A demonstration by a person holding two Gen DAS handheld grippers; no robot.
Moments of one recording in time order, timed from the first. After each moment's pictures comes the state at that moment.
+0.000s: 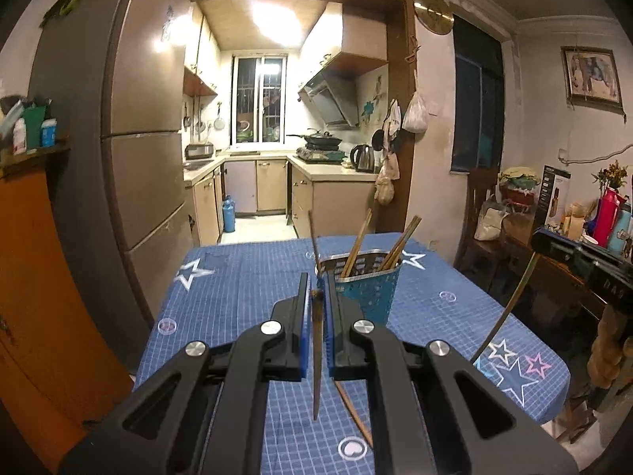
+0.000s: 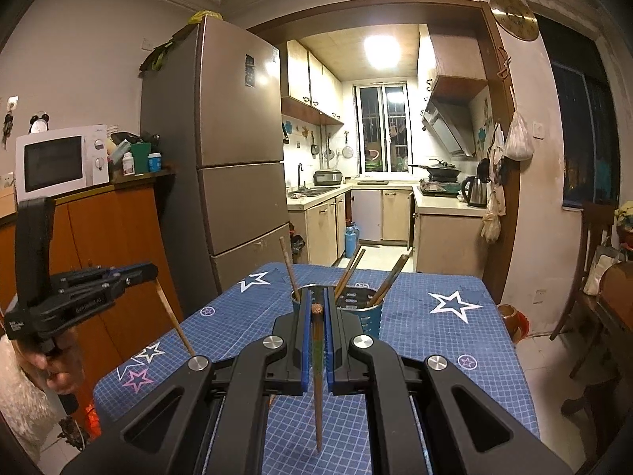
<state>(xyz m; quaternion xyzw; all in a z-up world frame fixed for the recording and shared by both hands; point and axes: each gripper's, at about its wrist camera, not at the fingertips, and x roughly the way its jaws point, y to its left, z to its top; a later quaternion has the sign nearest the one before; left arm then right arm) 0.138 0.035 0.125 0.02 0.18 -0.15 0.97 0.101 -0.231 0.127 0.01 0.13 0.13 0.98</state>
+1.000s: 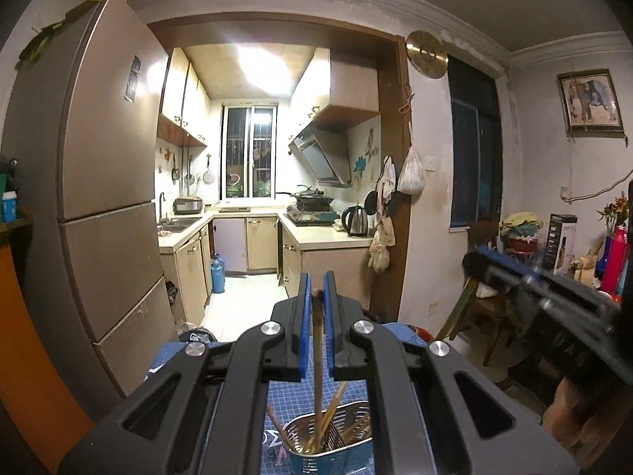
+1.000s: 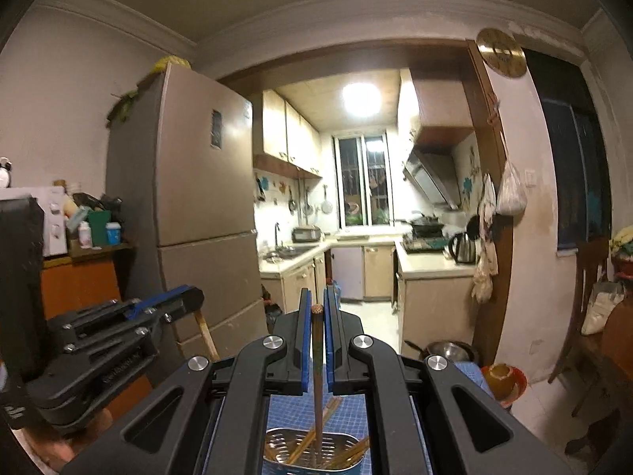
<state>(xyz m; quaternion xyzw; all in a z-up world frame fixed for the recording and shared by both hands) 0.261 -0.057 0.209 0.01 0.09 -0.16 0.98 0.254 -0.239 0.224 0.03 0.05 0.09 0.99</state>
